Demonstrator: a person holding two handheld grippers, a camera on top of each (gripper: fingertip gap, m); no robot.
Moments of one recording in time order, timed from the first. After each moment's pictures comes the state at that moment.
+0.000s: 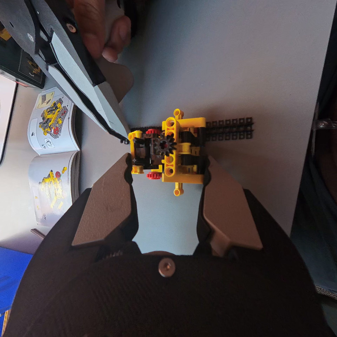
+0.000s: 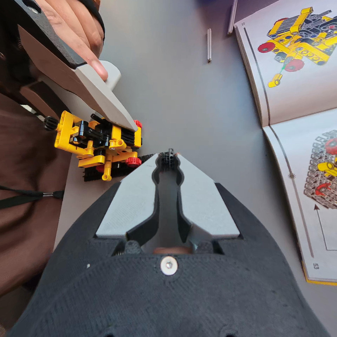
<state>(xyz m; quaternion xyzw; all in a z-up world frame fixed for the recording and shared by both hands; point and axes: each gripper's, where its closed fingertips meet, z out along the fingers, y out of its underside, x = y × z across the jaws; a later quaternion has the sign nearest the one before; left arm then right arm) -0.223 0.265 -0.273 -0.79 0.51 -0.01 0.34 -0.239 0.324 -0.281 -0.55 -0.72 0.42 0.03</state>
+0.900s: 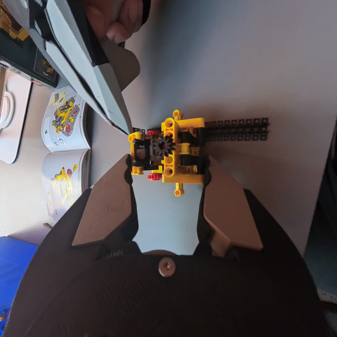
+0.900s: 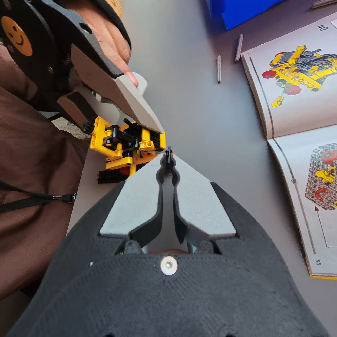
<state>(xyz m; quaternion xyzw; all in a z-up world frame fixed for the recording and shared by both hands) -0.228 0.275 -0.272 -0.79 0.51 0.02 0.35 -0.237 0.316 -0.258 -0.53 -0.72 0.45 0.05</state>
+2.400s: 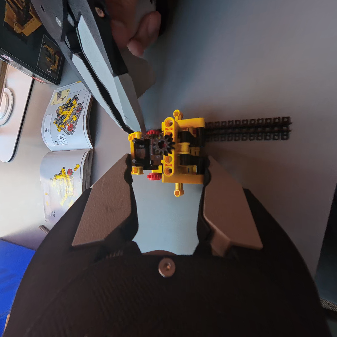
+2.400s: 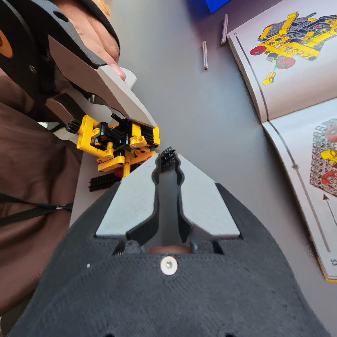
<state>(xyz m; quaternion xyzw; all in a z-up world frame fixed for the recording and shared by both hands) -0.231 0.285 -0.272 -0.79 0.50 0.00 0.36 -0.240 0.323 -0.275 -0.57 -0.69 0.45 0.03</state>
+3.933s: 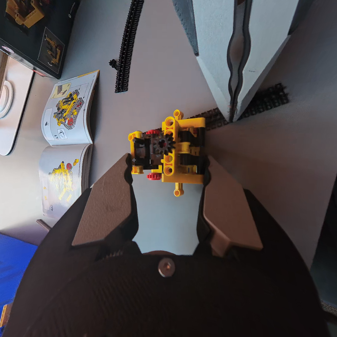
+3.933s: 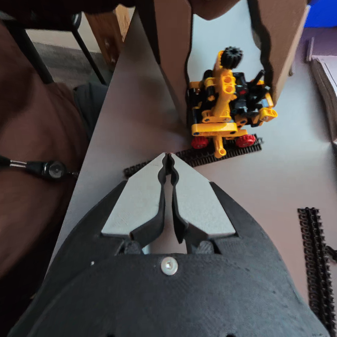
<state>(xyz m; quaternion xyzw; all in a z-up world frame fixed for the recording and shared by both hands) -0.234 0.283 -0.273 -0.80 0.48 0.01 0.36 -0.180 0.244 -0.284 -0.45 -0.80 0.33 0.20</state>
